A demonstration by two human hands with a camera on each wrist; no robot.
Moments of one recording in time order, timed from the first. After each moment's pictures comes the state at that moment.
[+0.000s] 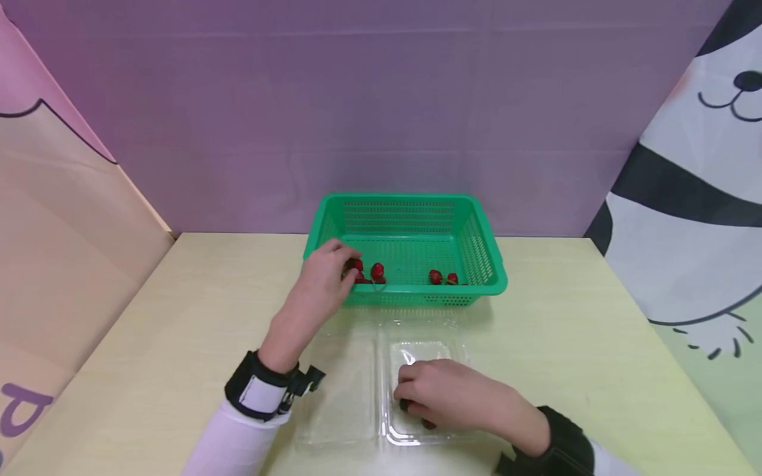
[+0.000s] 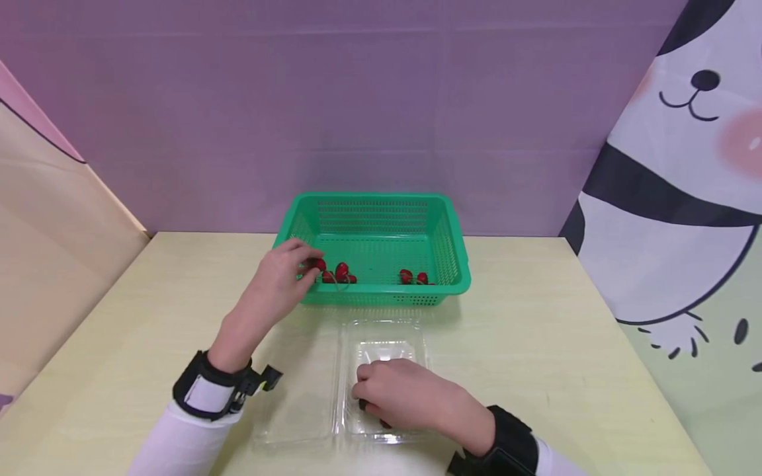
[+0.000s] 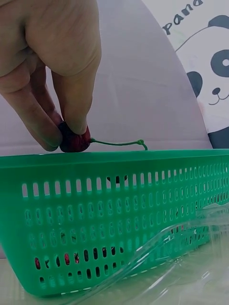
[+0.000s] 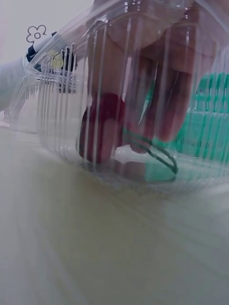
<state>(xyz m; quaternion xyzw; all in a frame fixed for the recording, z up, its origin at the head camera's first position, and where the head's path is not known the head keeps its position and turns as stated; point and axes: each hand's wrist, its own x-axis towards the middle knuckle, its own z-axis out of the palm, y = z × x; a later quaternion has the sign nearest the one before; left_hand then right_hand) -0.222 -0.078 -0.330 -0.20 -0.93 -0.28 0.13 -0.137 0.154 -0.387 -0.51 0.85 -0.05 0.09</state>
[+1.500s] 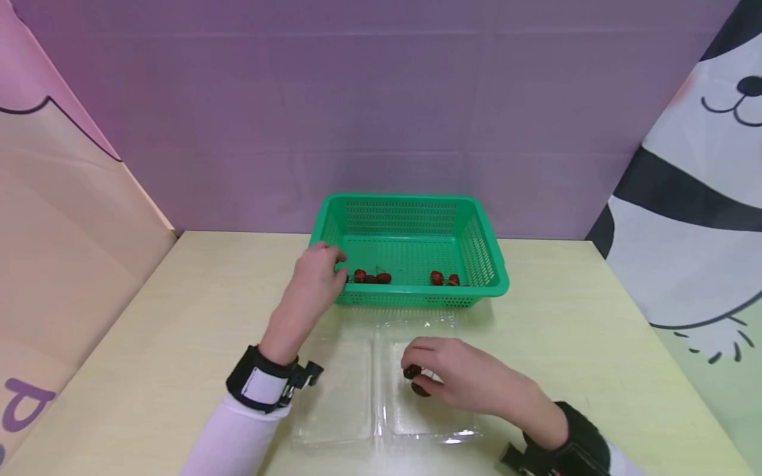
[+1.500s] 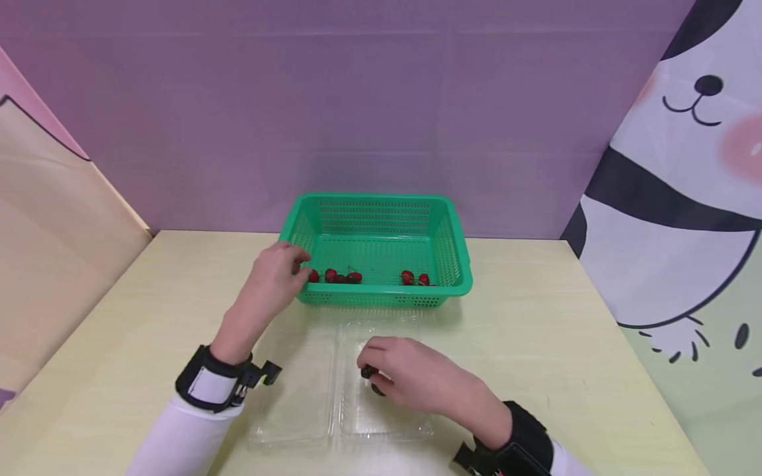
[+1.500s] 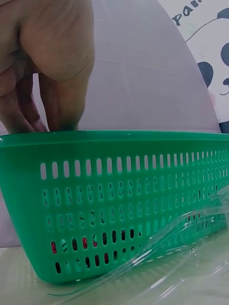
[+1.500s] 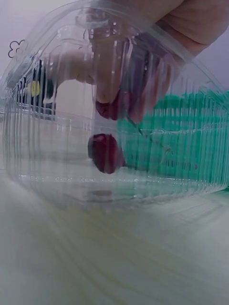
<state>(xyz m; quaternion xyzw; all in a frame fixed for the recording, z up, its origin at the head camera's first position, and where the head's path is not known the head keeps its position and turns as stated) -0.232 -0.089 -0.339 -0.12 -0.95 -0.26 0.10 -0.148 0.172 -0.372 -0.51 0.83 -0.23 -0.01</state>
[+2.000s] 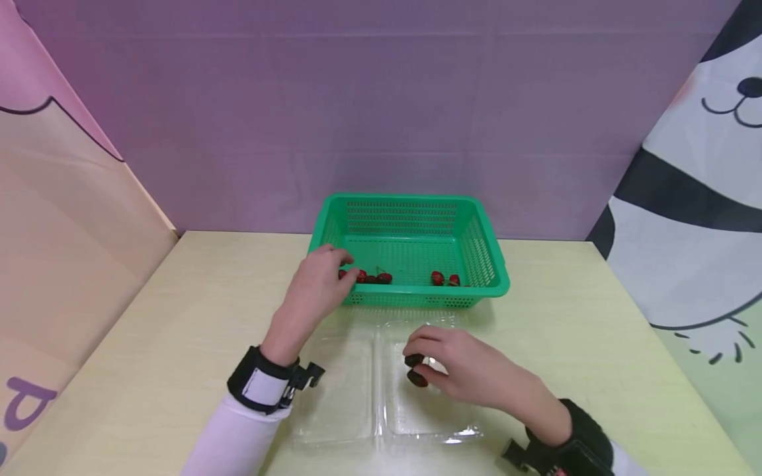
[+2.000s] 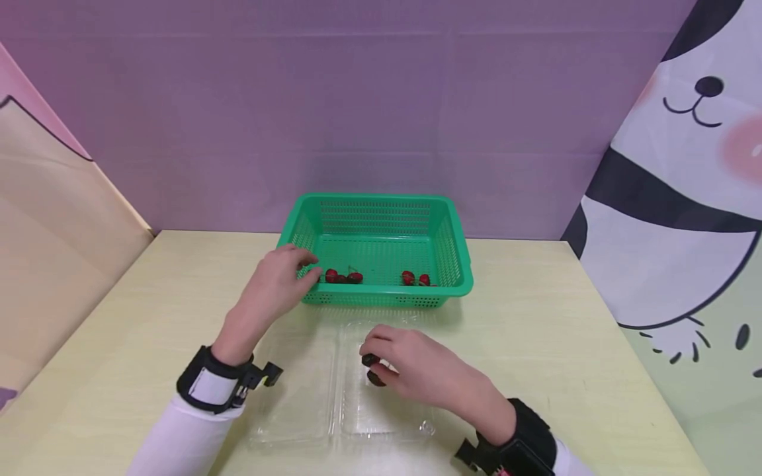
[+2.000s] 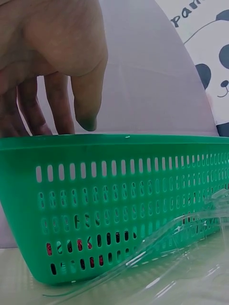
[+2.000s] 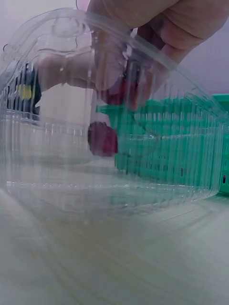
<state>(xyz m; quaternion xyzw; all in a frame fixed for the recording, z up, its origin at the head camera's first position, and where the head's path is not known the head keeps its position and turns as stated) -0.227 -0.088 -0.340 -0.15 -0.95 -0.26 0.10 -0.153 0.177 -0.369 -0.51 0.83 -0.24 -0.07</state>
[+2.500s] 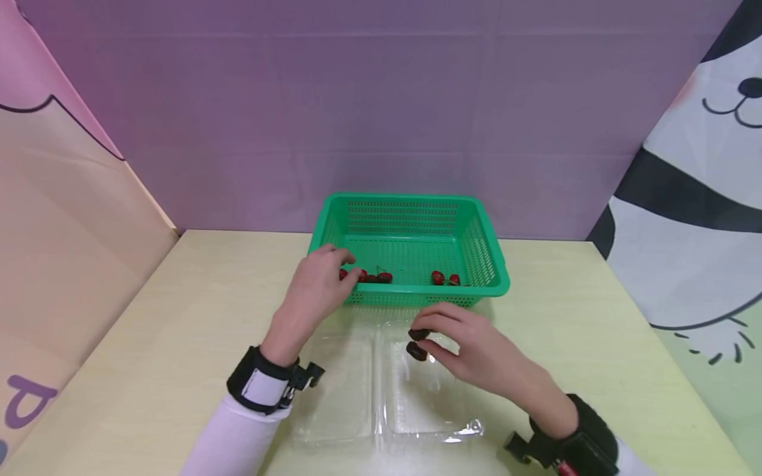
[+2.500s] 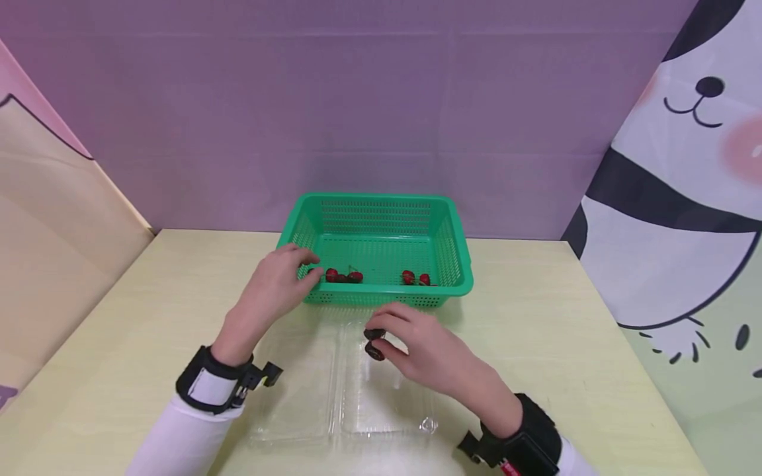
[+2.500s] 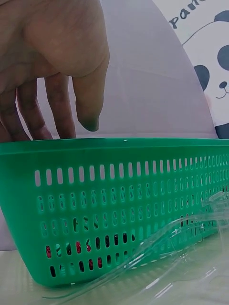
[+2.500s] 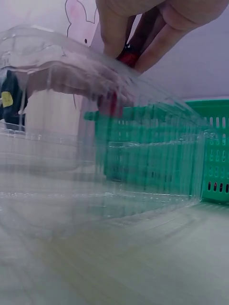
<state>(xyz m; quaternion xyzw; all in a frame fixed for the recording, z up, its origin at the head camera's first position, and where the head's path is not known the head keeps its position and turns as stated) -0.225 -0.087 -0.340 -0.16 -0.95 -0.24 0.12 -0.162 0.182 -0.357 -0.49 0.80 -0.31 -0.17</state>
